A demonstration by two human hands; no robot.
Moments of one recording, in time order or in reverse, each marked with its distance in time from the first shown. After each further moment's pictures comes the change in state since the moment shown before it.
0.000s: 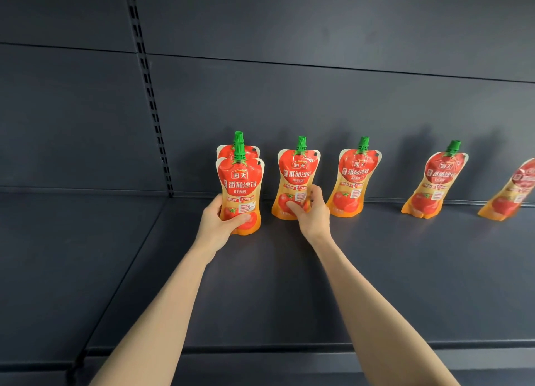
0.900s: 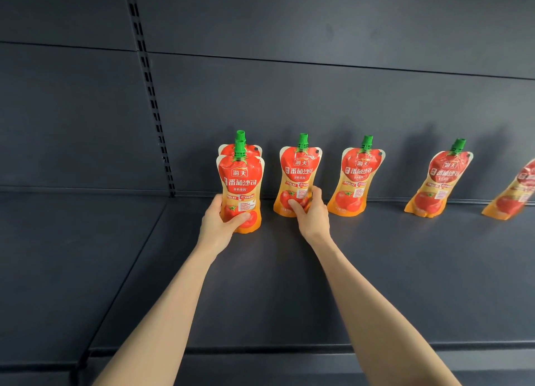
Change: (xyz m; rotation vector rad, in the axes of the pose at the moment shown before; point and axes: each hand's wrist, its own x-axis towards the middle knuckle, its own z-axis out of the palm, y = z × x) left_hand 0.001 -0.003 0.000 0.117 0.047 0.014; right_hand 0.006 0.009 0.008 -0.181 -0.020 0.062
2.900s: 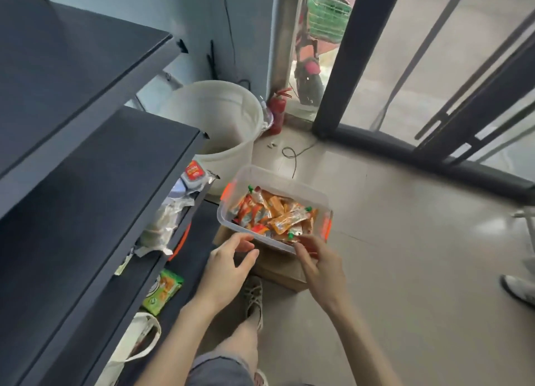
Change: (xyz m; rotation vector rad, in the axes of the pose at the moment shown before) left_hand -0.507 0.080 0.587 0.268 -1.410 0.258; right_hand -0.486 0.369 -0.553 -0.074 0.790 0.765
